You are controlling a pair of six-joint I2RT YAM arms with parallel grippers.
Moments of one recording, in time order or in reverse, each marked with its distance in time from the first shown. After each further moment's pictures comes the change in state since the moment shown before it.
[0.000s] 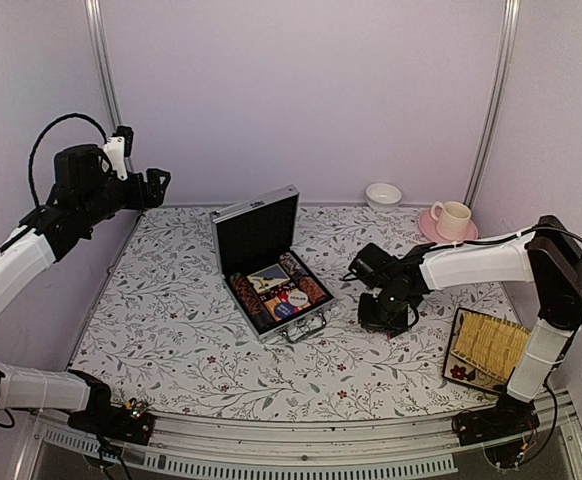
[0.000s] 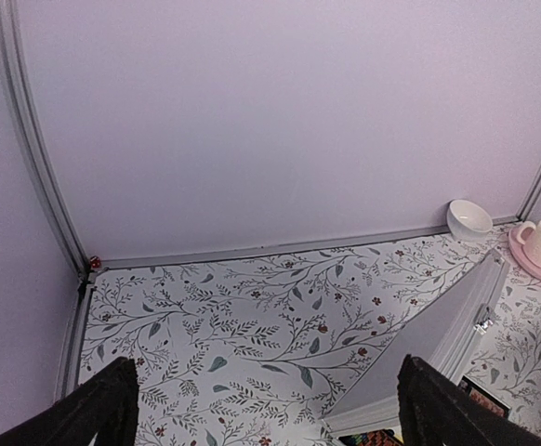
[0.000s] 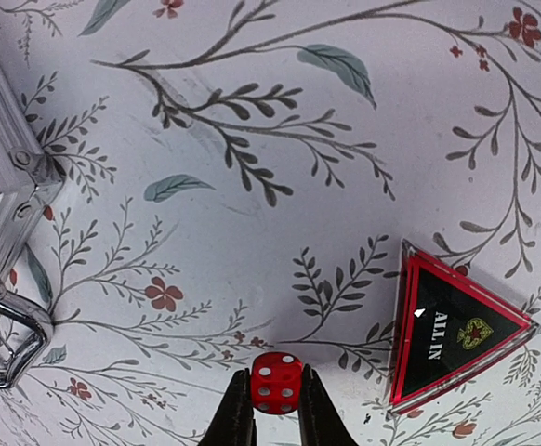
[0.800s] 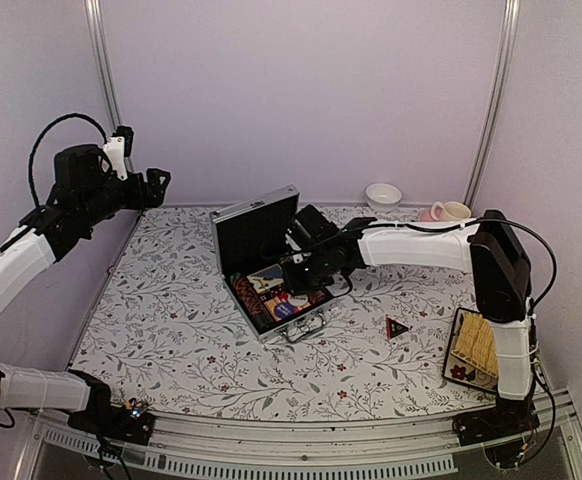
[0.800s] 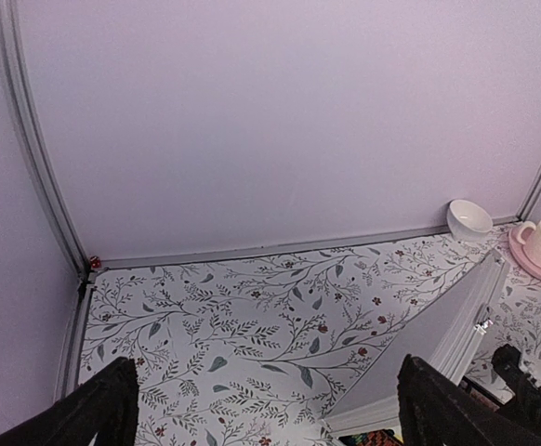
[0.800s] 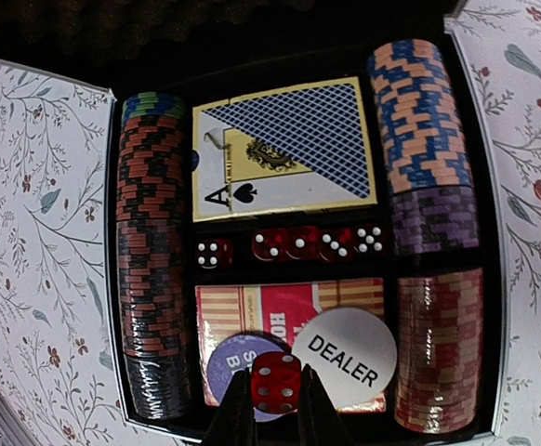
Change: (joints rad) left arm 0.000 0.000 0.000 0.000 0.000 0.000; right arm 0.105 0.335 0.590 0.094 -0.114 -0.465
